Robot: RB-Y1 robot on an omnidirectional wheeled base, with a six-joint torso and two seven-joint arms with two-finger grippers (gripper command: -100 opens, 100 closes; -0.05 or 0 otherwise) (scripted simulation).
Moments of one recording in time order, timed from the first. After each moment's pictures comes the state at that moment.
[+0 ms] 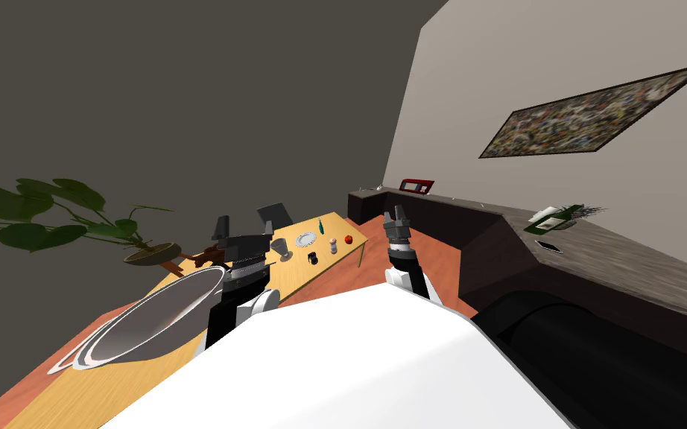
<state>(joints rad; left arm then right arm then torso) 0.45 0.03 -0.05 -2.32 0.10 -0.48 0.17 0.51 0.00 -0.02 -2.37 0.05 -0.44 -0.07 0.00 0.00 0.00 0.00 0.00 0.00</state>
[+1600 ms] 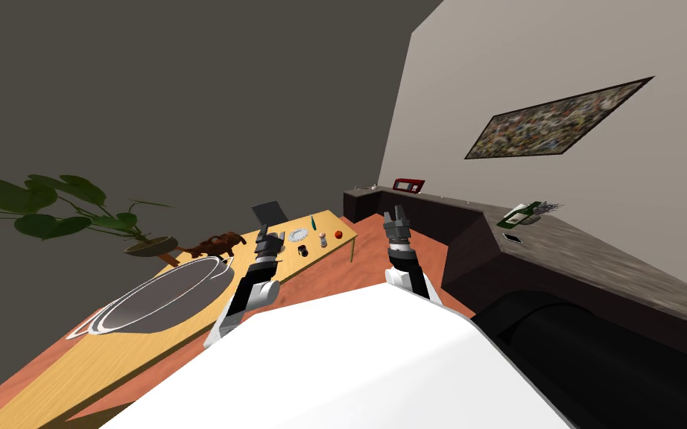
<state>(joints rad) 0.28 0.15 0.04 -1.99 0.20 -0.26 0.17 0.51 0.00 -0.02 -2.37 0.05 -0.44 -0.07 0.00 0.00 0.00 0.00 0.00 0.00</state>
